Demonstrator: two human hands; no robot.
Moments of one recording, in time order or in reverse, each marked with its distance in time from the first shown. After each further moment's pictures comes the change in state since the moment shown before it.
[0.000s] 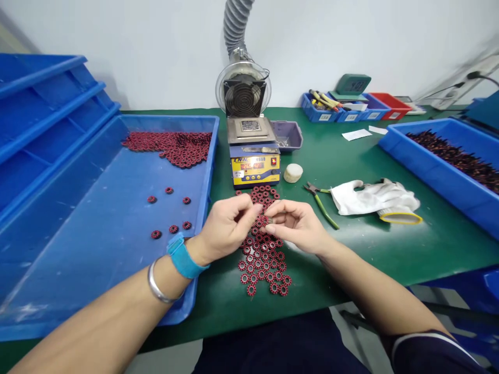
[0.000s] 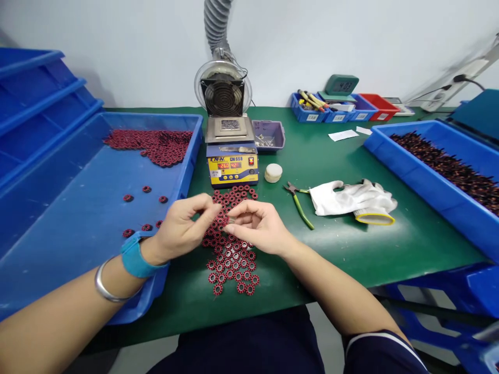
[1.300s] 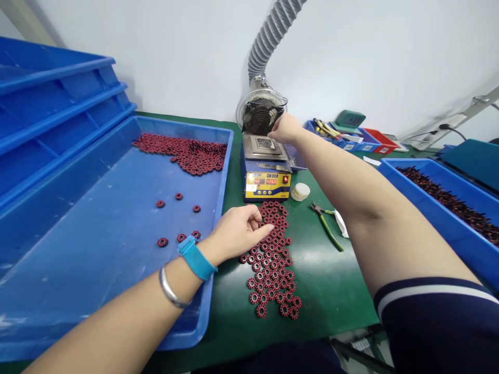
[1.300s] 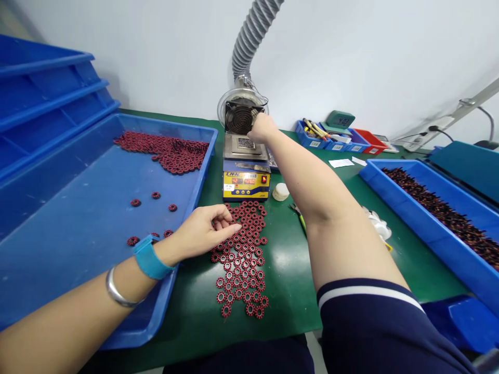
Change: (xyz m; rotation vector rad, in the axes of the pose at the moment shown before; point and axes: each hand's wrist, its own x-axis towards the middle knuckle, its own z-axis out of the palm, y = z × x) left_hand 0.003 -0.028 -0.007 -0.072 -0.180 -0.329; right_hand 0.265 -0.095 -0.046 -1.504 0.408 -0.057
